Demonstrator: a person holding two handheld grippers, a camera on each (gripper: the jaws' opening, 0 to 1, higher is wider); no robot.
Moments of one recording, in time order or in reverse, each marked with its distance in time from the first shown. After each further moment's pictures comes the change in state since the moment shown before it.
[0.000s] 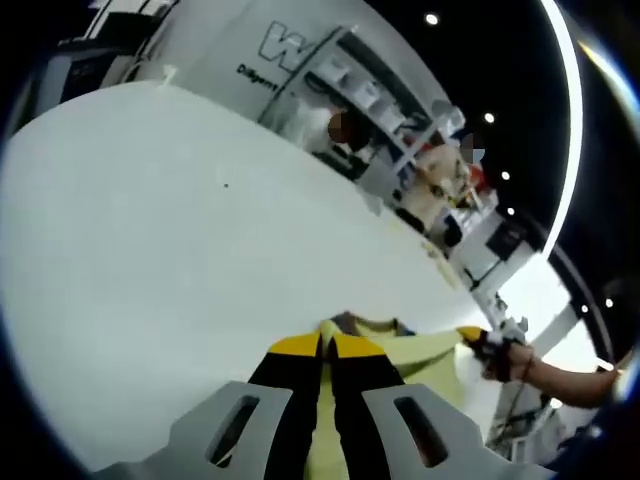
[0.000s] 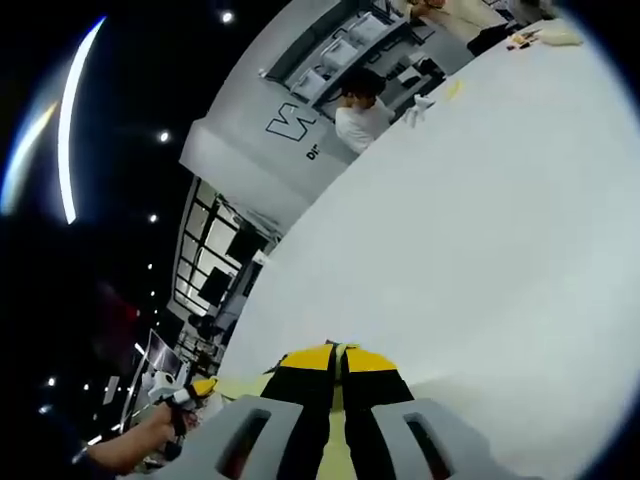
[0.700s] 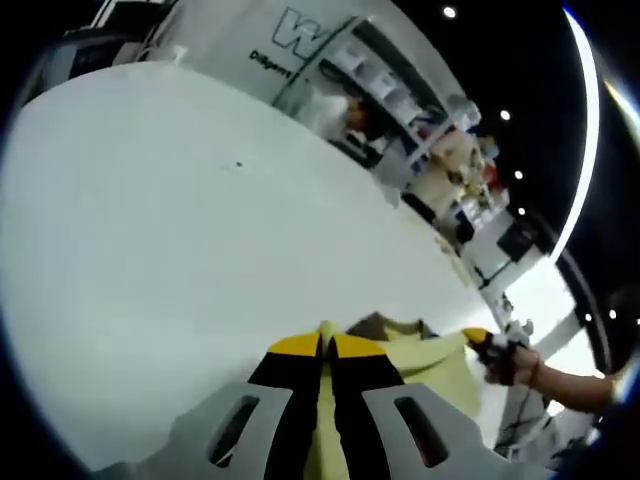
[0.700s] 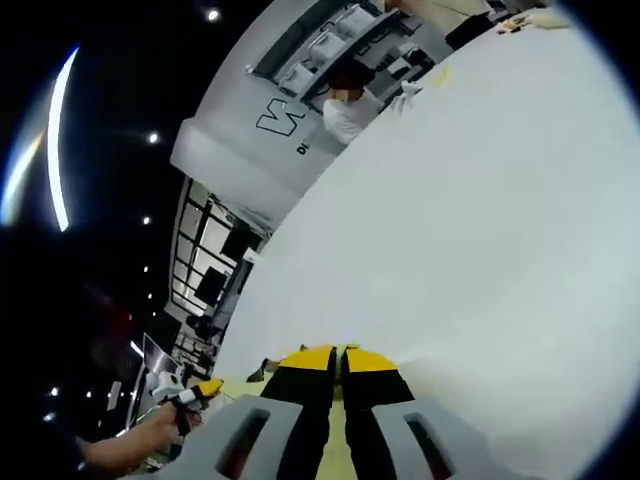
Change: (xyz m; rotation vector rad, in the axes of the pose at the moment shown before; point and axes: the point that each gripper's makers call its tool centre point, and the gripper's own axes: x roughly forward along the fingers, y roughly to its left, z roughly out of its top) left arm 0.039 0.032 -0.014 -0.055 0.055 0.043; right arm 0.028 -0.028 -0.007 0.036 0.030 -0.012
